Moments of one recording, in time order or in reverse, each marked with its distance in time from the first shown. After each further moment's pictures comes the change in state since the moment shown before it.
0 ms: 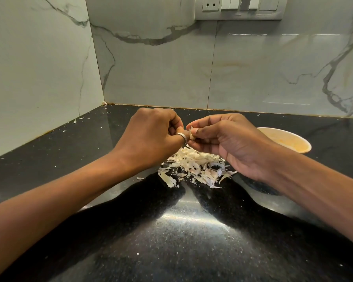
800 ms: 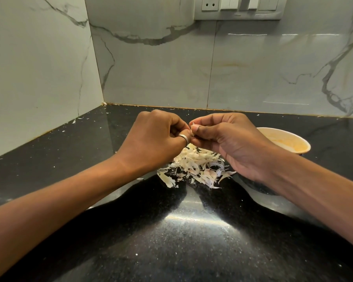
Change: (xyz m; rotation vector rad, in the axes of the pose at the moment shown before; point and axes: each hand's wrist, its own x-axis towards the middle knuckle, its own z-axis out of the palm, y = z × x) left_hand -0.004 0.009 0.001 -0.169 -0.026 -0.052; right_hand 0.002 0.003 0.000 0.007 0.066 -0.053
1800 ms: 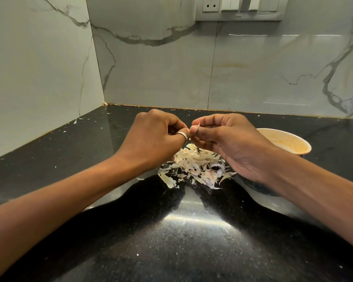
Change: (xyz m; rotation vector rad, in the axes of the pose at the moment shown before) left_hand 0.001 -0.001 -0.002 -0.055 -0.008 -0.079; right_hand 0.006 0.004 -0.001 -0.052 0.011 -0.015
